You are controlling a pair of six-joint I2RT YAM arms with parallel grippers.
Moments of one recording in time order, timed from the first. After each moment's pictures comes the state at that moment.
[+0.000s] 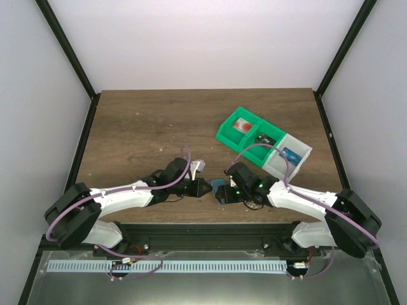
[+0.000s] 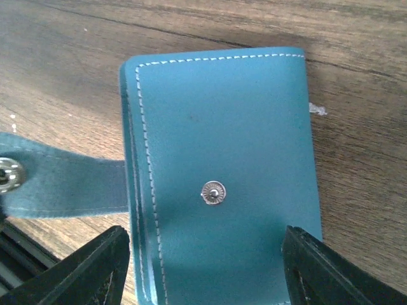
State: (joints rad) left arm -0.87 1.39 0.61 0.11 0.37 -0.77; right arm 0.83 1.26 0.58 -0.31 -0.15 0.63
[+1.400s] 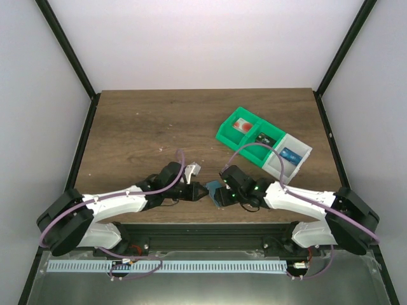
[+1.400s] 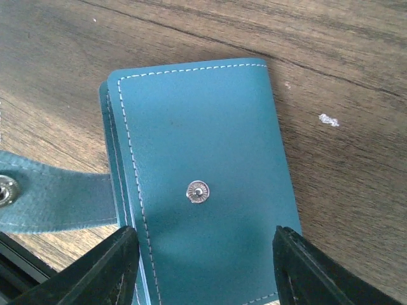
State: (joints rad) left arm -0.87 1.31 0.53 0.13 0.39 -0.80; right arm 0.93 1.28 0.62 -0.34 -0.02 0.60
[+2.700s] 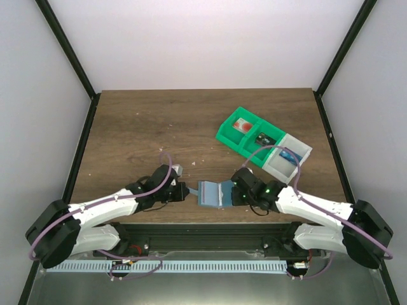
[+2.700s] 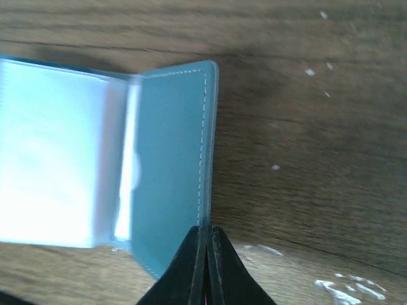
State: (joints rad) left arm -0.81 1.18 0.48 -0.15 0.15 -0.81; right arm 0.88 1.12 0.57 -0.49 0.10 0.74
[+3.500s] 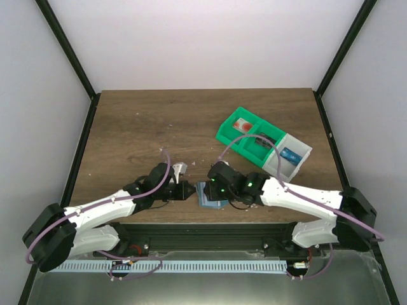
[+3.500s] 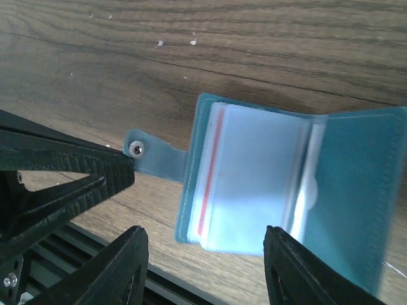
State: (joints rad) left arm -0.81 1.14 0.47 -0.05 0.28 -0.79; right arm 1.06 1.27 0.86 -0.55 0.09 0.85
